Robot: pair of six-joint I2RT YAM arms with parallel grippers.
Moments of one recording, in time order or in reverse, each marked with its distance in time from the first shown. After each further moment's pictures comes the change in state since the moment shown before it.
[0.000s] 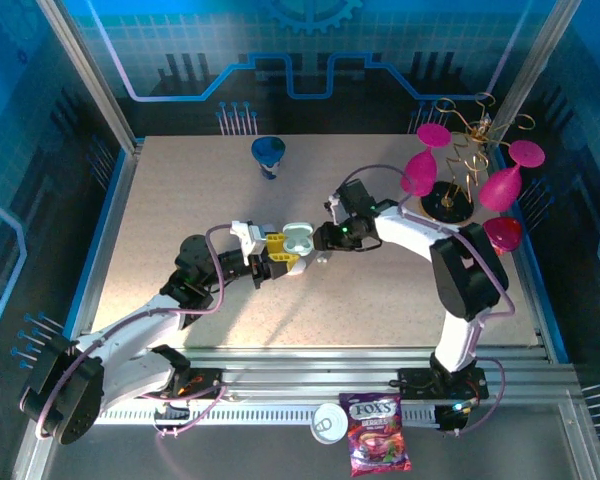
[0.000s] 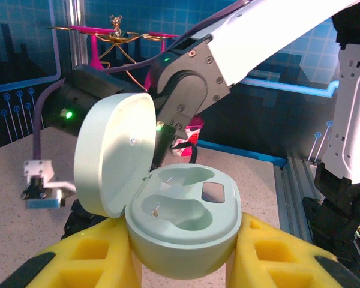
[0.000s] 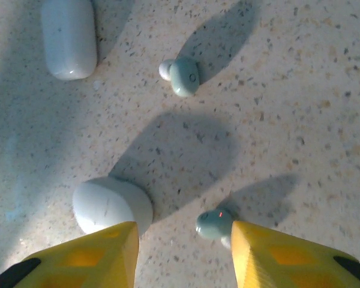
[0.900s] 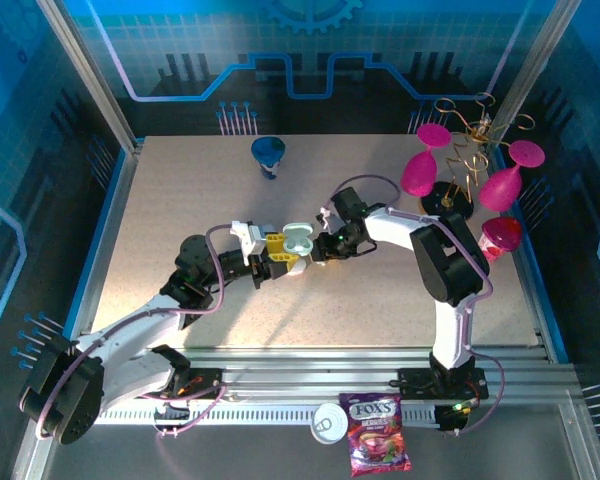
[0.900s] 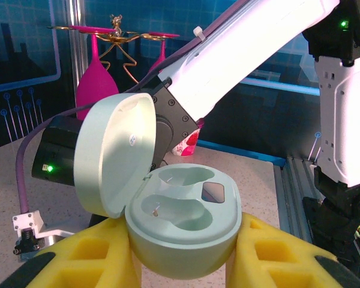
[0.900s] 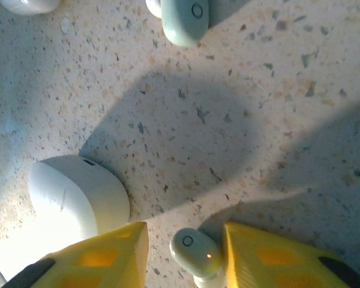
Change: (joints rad) left arm 0.000 0.000 0.000 0.000 0.000 0.000; right arm -0.002 0.099 -0.017 0.008 -0.114 -0.111
